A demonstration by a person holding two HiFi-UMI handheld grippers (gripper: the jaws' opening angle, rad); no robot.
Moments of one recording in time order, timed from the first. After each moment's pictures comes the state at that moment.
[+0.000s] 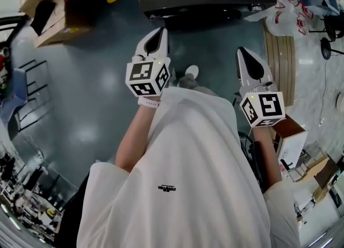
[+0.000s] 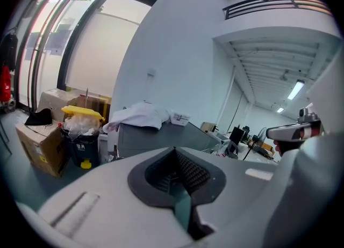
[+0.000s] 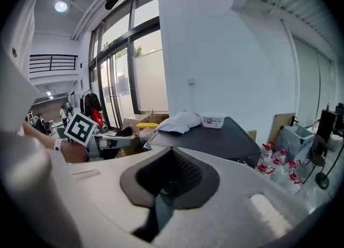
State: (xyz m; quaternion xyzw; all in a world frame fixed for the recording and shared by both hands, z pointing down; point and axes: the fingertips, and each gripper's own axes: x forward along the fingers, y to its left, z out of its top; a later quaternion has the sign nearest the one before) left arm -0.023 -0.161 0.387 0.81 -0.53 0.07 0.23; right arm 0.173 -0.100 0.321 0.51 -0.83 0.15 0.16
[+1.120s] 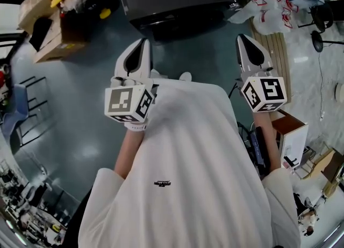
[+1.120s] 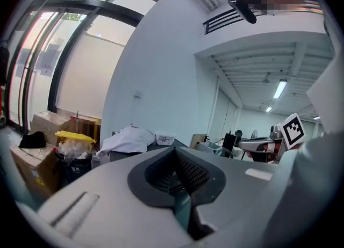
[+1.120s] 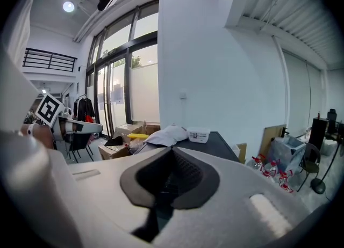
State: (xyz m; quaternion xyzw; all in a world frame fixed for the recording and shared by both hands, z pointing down) left arm -0.010 -0.108 0.272 0.85 -0.51 0.02 0.14; right arm 0.228 -0.104 0.276 0.55 -0.82 0.10 0.12
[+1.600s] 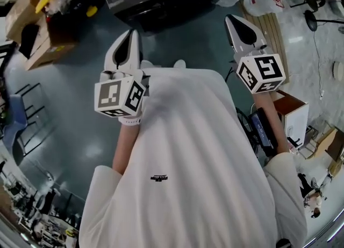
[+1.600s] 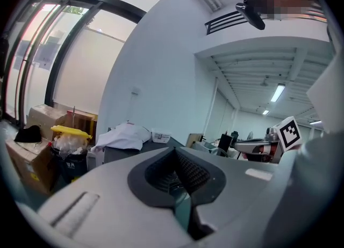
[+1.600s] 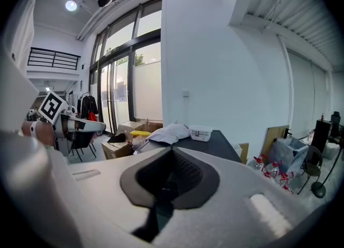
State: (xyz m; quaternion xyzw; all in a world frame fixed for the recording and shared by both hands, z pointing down) left arm -0.005 -0.104 0.277 0.86 -0.49 0.02 0.16; right arm 0.223 -0.101 0.281 0.53 -0.83 0.09 0.13
